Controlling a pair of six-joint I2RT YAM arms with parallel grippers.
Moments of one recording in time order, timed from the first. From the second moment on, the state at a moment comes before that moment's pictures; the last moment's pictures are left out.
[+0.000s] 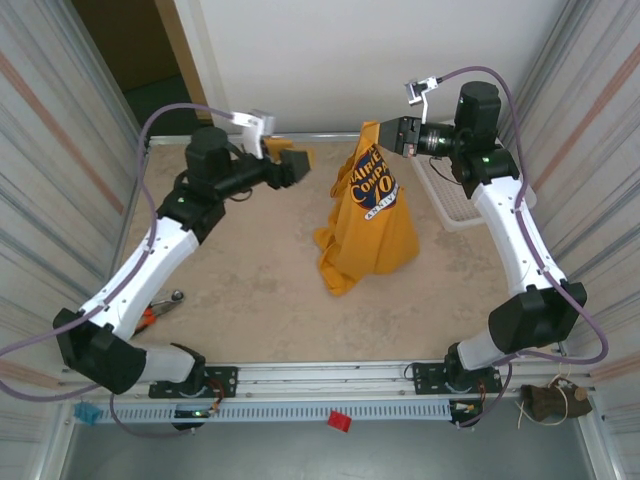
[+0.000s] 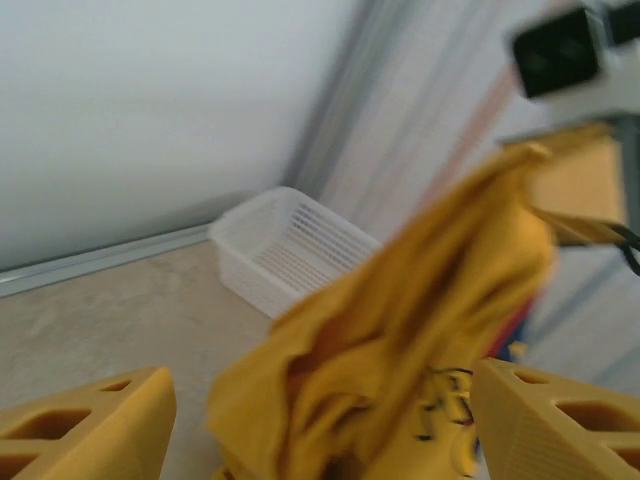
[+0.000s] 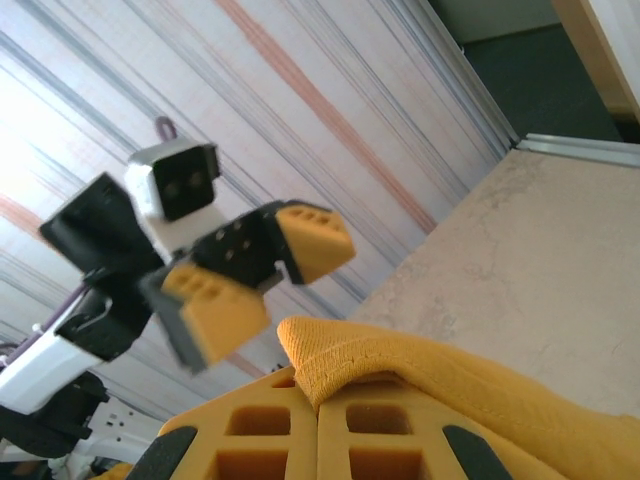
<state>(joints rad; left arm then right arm) -0.49 1.34 1.35 -0.14 0.44 -0.30 0.18 1.50 1.61 -0.27 -1.10 0.57</state>
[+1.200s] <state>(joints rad) -0.56 1.76 1.59 -0.21 0.50 -0.14 0.23 1.50 1.63 -0.26 -1.15 0.58</state>
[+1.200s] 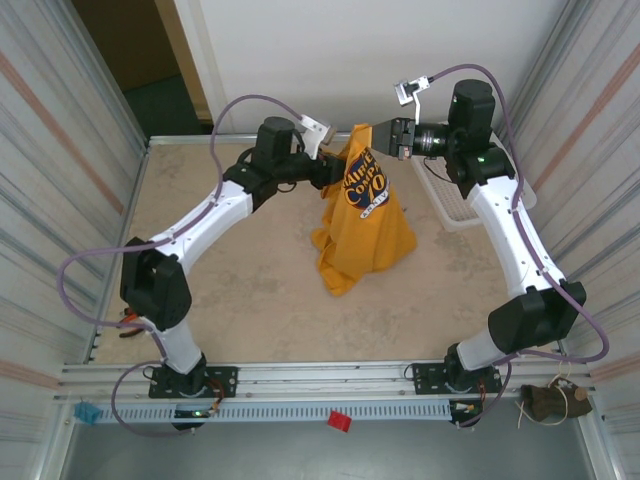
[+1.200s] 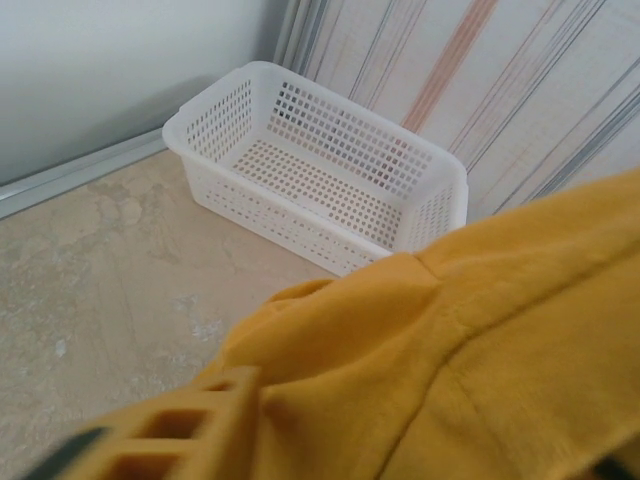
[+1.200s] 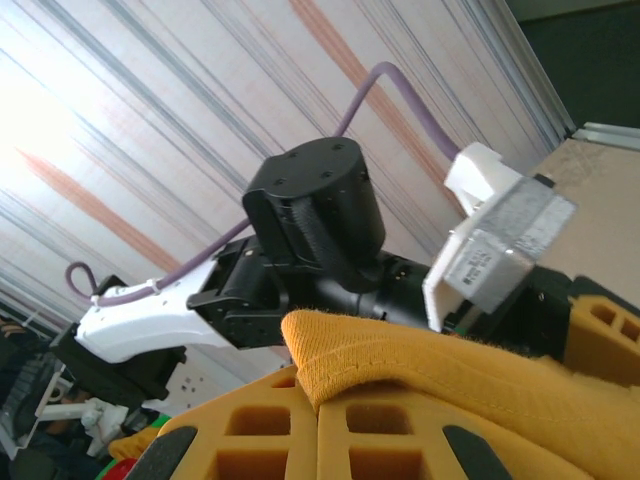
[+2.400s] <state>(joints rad) -0.53 1.64 2.06 -0.66 0.31 -0.37 0.73 1.55 1.72 -0.55 0.08 0.54</state>
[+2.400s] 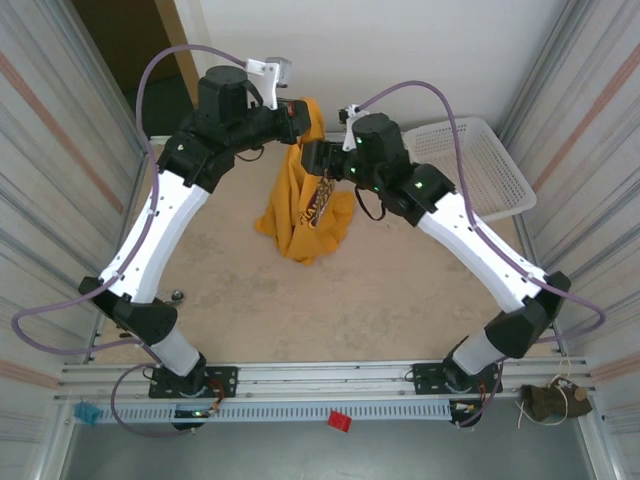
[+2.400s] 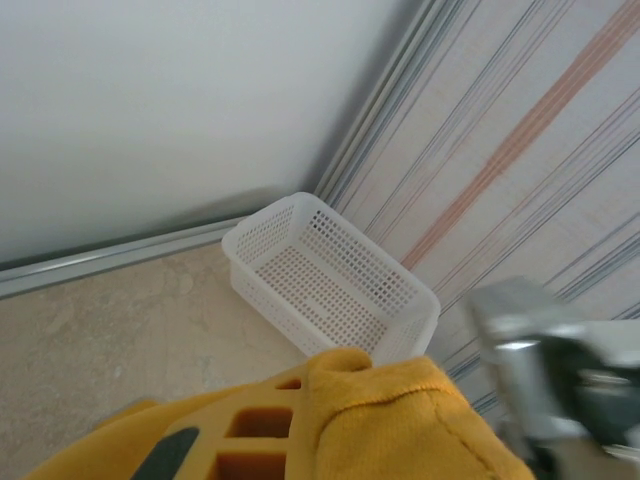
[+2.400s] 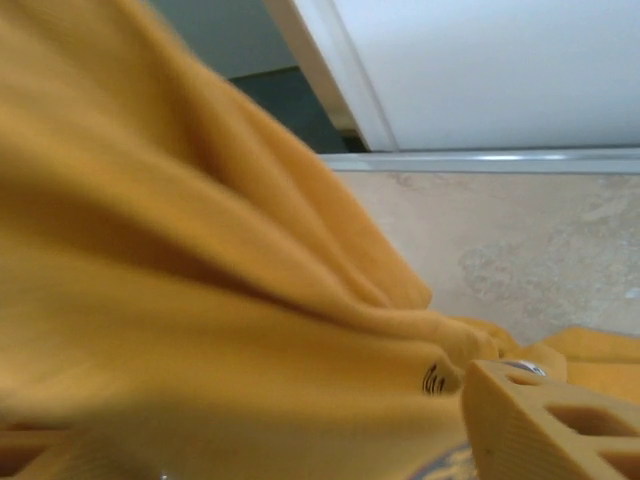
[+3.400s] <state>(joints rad) -0.30 1.64 2.10 -0.69 0.28 -0.45 0.47 1.73 1.67 -0.72 0.07 0.59</state>
